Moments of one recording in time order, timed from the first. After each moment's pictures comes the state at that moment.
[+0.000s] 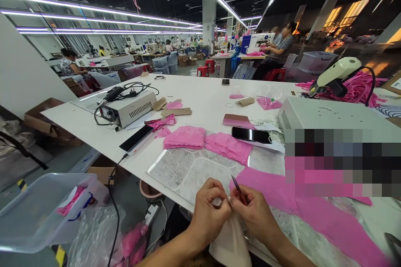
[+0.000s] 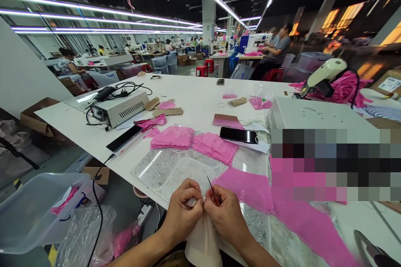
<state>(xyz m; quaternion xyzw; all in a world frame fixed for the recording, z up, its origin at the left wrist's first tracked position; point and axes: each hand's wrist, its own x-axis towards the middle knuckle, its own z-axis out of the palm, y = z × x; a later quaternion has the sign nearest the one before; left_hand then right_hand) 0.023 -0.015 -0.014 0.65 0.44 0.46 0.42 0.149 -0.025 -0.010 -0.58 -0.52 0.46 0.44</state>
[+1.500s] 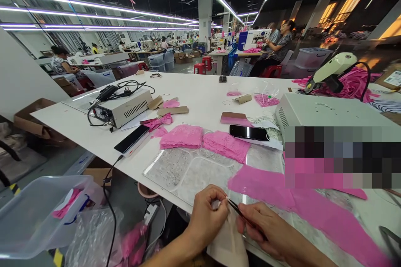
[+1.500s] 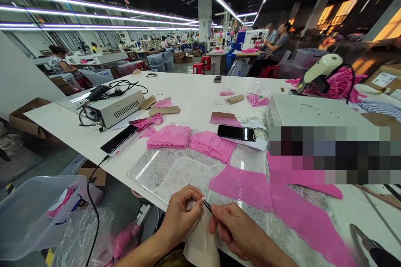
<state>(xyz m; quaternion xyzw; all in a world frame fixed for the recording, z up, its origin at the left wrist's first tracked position) 0.020 -0.013 -0.023 0.67 0.47 0.41 0.40 0.178 -0.045 -0.002 -0.54 -0.37 0.72 0.25</state>
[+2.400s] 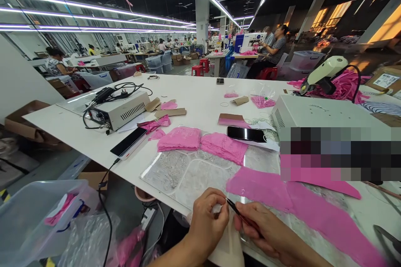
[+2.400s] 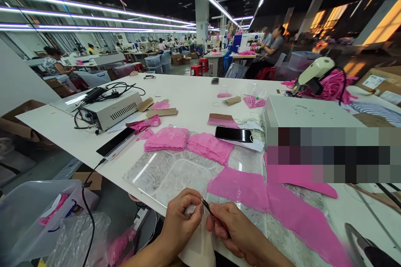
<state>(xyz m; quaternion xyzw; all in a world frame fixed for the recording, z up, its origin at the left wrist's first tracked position) 0.021 -0.015 -0.028 0.73 0.42 0.45 0.30 0.176 -0.041 -0.004 -0.52 -0.32 0.74 0.28</state>
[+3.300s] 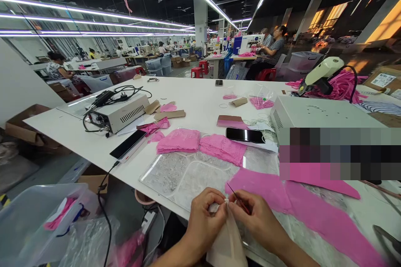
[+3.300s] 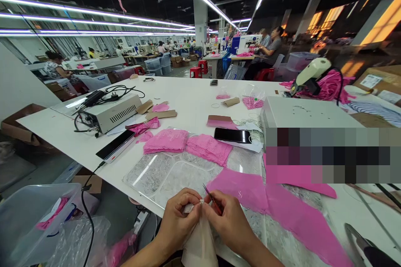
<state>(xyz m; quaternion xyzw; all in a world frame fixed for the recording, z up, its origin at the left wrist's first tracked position) 0.020 -0.011 -0.024 0.69 0.42 0.45 0.39 0.170 -0.029 -0.007 -0.57 -0.55 0.47 0.39</state>
